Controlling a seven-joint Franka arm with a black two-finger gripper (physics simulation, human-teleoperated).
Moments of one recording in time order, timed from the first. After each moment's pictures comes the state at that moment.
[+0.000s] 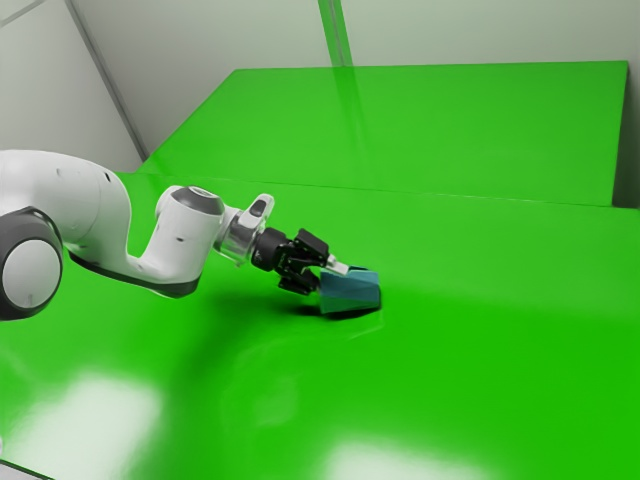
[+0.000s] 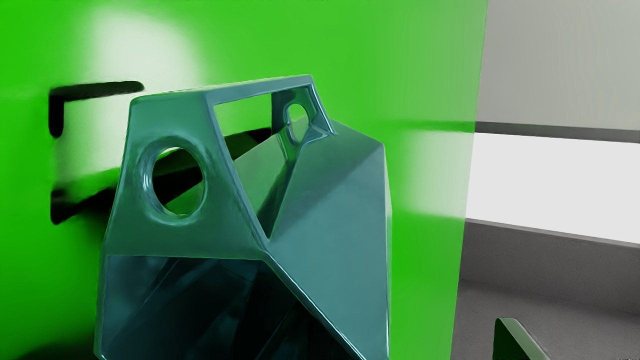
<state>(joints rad) -0.01 0.35 0.04 -2.02 -1.24 1.92 0.70</state>
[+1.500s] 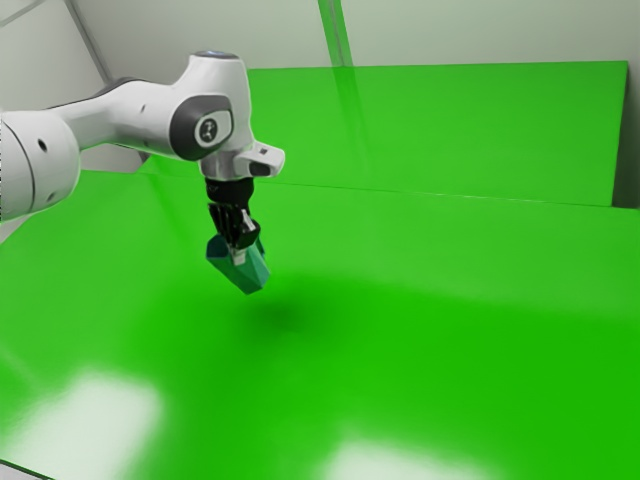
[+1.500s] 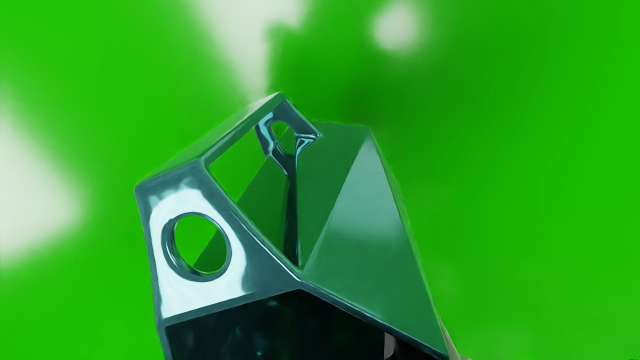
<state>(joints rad) -0.03 0.12 -0.09 -1.83 0.09 1.69 0.35</state>
